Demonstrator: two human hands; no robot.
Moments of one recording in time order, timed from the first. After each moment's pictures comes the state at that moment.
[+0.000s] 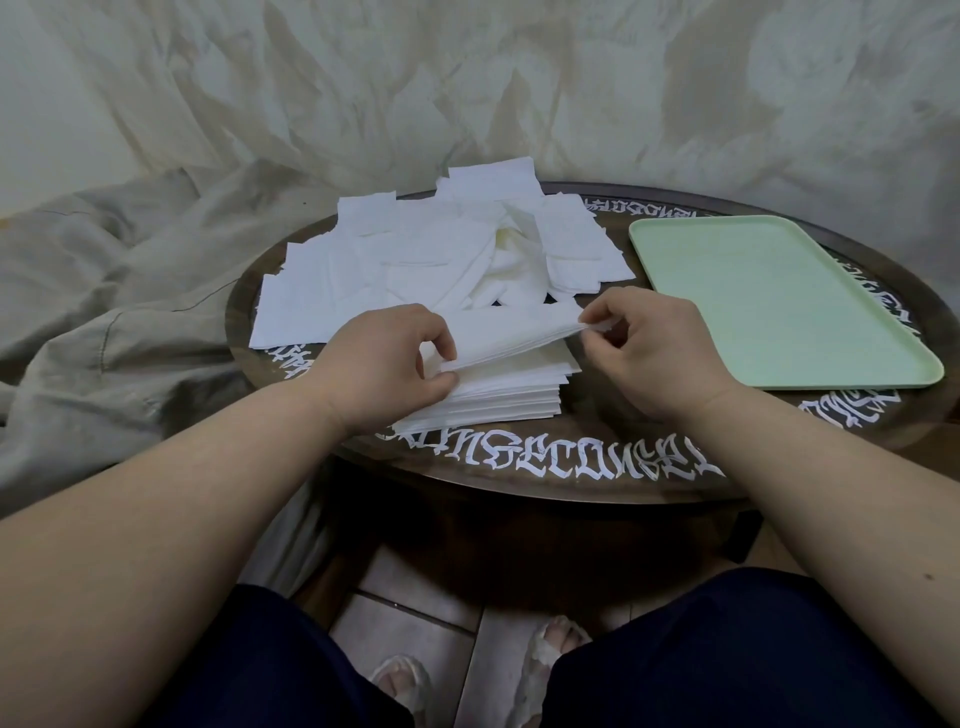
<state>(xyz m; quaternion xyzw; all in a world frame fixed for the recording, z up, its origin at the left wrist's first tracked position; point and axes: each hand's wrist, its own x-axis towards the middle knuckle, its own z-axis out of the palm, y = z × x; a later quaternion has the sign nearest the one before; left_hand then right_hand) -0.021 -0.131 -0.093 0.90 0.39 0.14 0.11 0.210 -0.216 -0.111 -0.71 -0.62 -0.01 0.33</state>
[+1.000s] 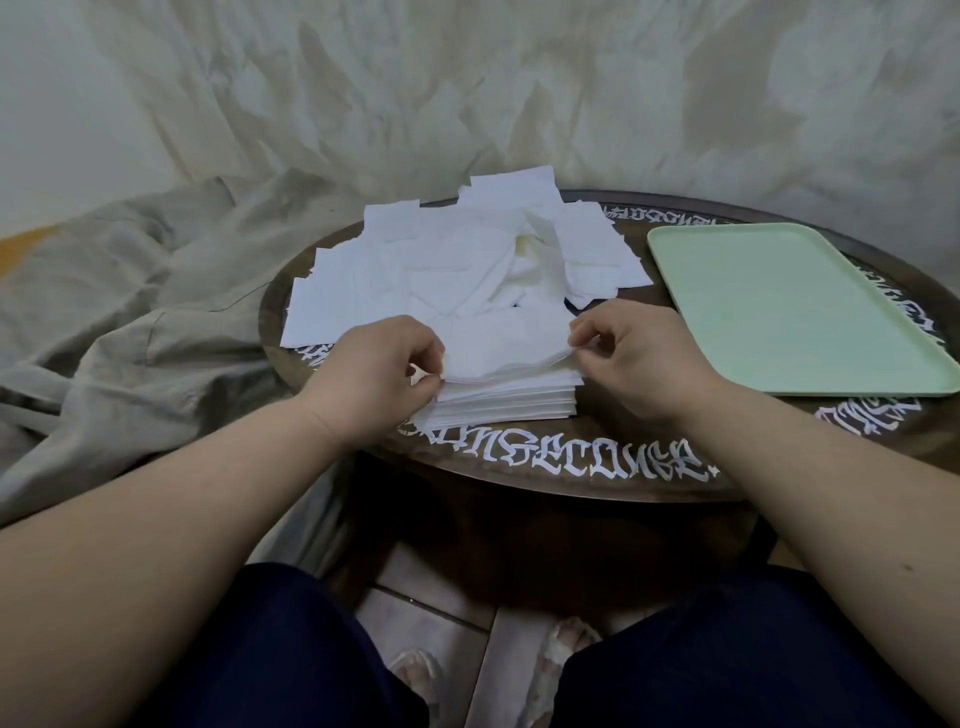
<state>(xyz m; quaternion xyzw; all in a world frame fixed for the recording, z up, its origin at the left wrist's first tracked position) -0.044 -0.142 -0.095 0.89 0.39 0.22 0.12 0.197 -0.211 -0.110 -0.69 -0.65 0.06 0.31</state>
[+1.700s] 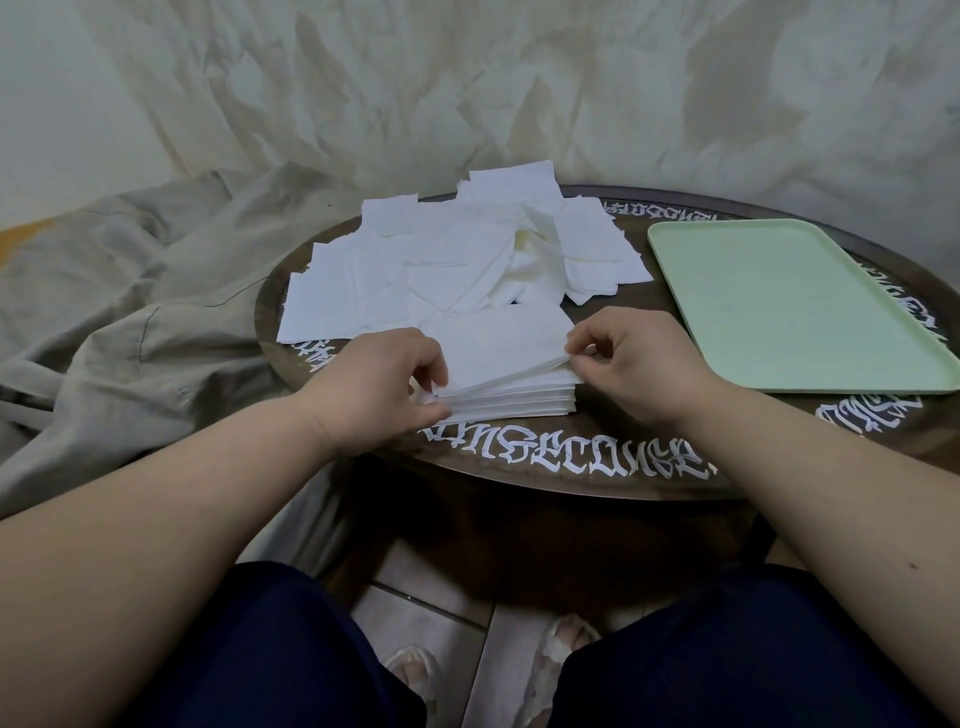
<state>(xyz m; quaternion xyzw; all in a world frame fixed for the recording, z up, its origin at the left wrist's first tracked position) -0.048 -0.138 -0.101 0.91 0.37 0.13 0.12 0.196 -0.213 -0.113 -0.69 -0.66 0.08 0.29</state>
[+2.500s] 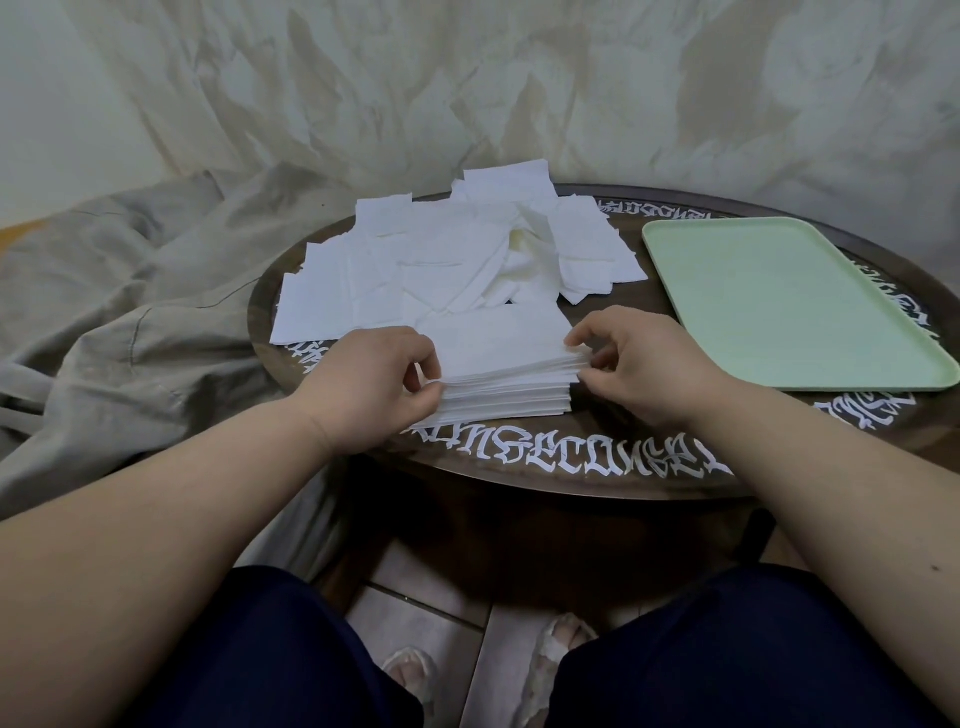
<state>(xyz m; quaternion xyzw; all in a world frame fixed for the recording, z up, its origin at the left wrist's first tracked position) -0.045 -0.139 -0.103 0.90 0.38 0.17 0.08 0.202 -0.221 -0.107 -0.70 -0.67 0.10 0.24</state>
